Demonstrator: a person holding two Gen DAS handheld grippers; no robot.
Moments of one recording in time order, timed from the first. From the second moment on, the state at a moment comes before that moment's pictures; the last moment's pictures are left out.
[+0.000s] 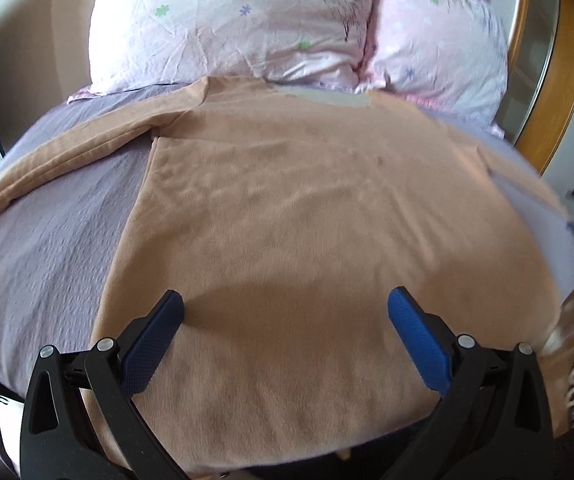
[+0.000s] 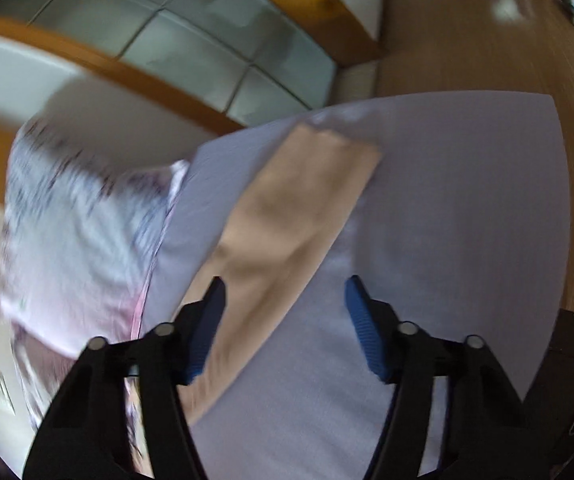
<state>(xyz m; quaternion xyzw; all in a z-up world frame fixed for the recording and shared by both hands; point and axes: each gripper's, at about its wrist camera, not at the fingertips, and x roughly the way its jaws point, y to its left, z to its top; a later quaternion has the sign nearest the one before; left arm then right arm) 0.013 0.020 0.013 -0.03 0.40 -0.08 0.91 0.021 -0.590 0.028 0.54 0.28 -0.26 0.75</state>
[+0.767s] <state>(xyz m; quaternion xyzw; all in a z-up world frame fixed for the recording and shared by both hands) 0.017 0.188 0.036 -0.31 0.27 -0.01 0.91 0.215 -0.176 0.142 0.20 0.35 0.24 0.88</state>
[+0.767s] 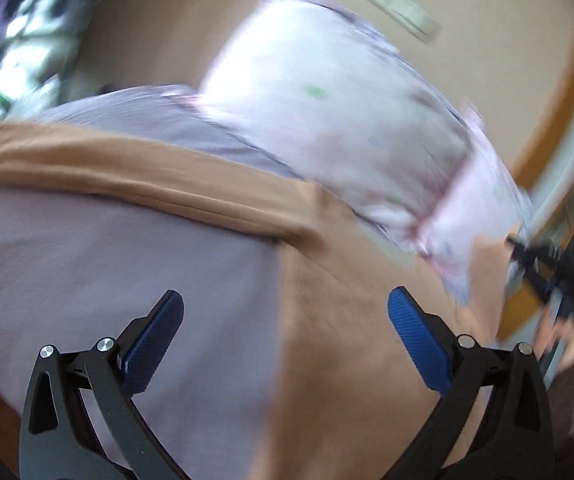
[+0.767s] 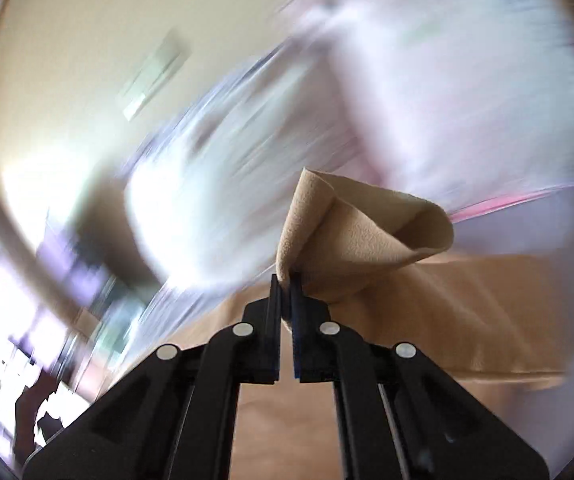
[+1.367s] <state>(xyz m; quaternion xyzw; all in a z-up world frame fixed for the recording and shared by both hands) 0.000 0.373 0.008 -0.54 0.24 0.18 0.78 0.190 -0.106 0.076 0.19 0.46 0.31 0.81</state>
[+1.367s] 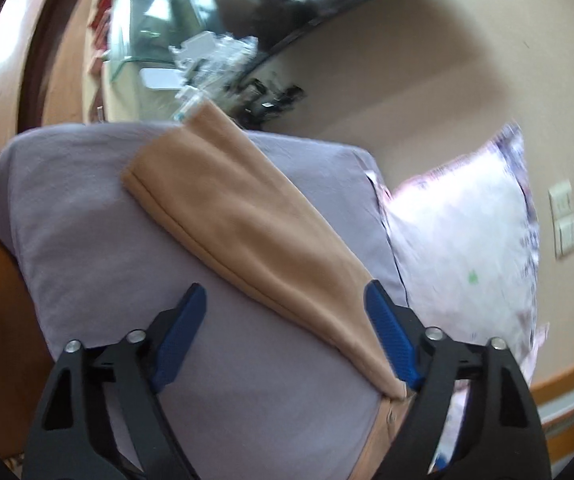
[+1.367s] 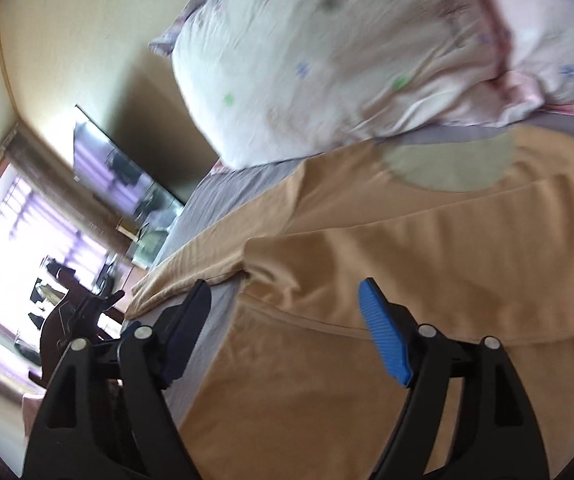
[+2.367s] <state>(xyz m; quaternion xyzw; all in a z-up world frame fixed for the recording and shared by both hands) 0.189 -0.065 0.085 -0.11 0.38 -0.22 0.89 0.159 -0.272 0.070 0.31 0.40 0.18 0.85</state>
